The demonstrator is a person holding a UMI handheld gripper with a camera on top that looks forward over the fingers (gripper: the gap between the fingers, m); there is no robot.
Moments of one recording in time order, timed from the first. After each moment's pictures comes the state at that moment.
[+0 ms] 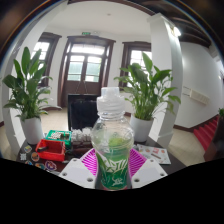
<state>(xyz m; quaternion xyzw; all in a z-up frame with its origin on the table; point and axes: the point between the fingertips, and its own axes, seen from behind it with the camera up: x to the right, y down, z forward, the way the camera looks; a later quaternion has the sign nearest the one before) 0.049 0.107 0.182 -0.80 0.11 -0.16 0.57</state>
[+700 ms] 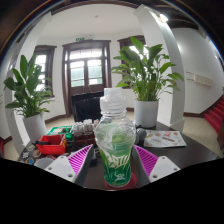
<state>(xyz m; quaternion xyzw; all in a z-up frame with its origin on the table) 0.062 0.122 0.099 -0.79 0.14 -0.06 0.60</state>
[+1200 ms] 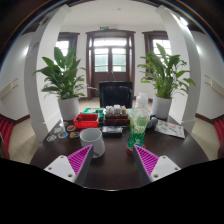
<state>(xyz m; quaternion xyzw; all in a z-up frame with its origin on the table) -0.048 -0.023 0.125 -0.84 0.03 -0.01 0.54</state>
